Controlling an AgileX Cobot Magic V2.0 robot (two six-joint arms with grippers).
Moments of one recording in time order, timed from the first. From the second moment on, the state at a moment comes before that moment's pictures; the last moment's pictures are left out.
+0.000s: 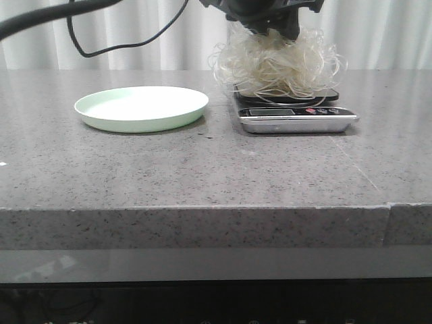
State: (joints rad) left arm -0.67 2.16 -2.06 -0.06 0.56 0.05; right arm 0.05 0.64 -0.73 0.08 0.69 -0.03
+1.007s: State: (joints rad) left arm -0.67 1.69 -2.11 0.02 0.95 0.05; right arm 0.05 0.64 -0.73 0.08 0.69 -0.03
